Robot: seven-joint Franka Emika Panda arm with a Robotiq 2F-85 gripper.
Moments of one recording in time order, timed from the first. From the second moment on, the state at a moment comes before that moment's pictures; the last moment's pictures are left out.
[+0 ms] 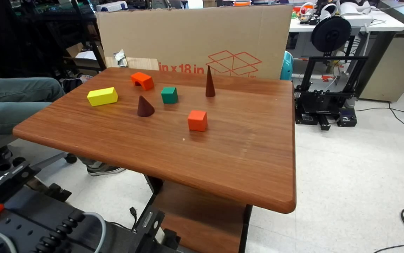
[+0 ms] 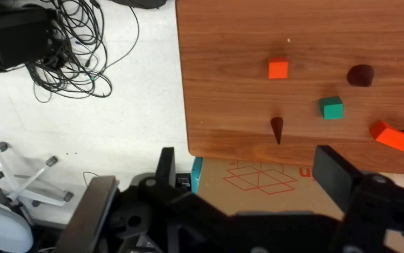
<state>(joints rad) -0.12 -0.31 -0.10 -2.37 -0.28 2.33 -0.08</state>
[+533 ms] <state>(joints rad) -0.04 -0.01 -0.09 -2.19 -0.08 2.33 -0.15</state>
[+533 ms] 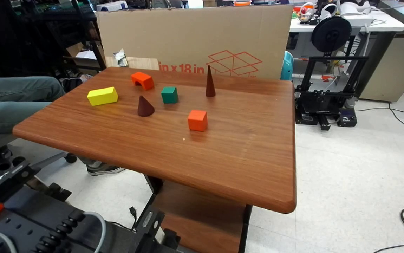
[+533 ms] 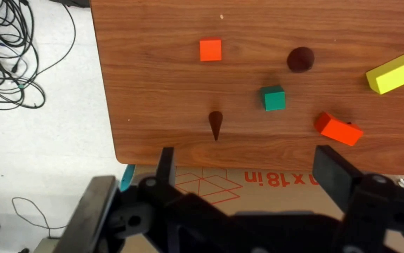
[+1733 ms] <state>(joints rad) -0.05 0.44 -0.07 -1.82 0.03 2.20 -0.20</state>
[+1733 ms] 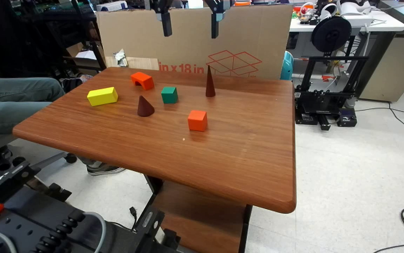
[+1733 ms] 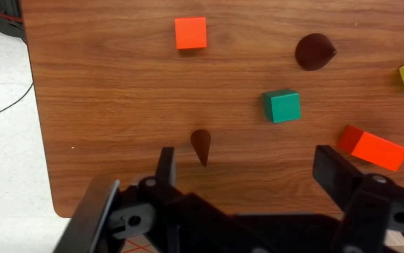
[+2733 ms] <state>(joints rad) -0.06 0.67 -0.07 -1.64 -0.01 2.20 -0.20</state>
